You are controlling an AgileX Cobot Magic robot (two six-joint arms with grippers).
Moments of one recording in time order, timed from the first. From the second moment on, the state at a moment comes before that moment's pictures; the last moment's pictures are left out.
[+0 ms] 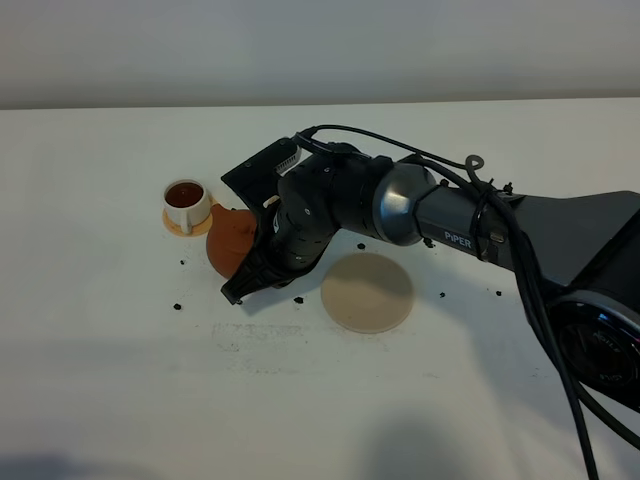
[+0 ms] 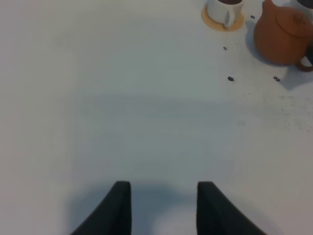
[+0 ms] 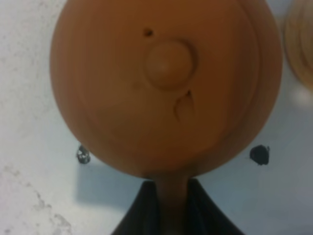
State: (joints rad) left arm 0.04 0.00 -0.45 -0.04 1.06 0.02; right arm 0.80 2.28 -1.73 0.00 0.70 0.00
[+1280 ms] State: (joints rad) left arm 0.04 0.00 -0.45 -0.04 1.06 0.02; right arm 0.65 1.88 -1.13 0.11 0.54 0.03
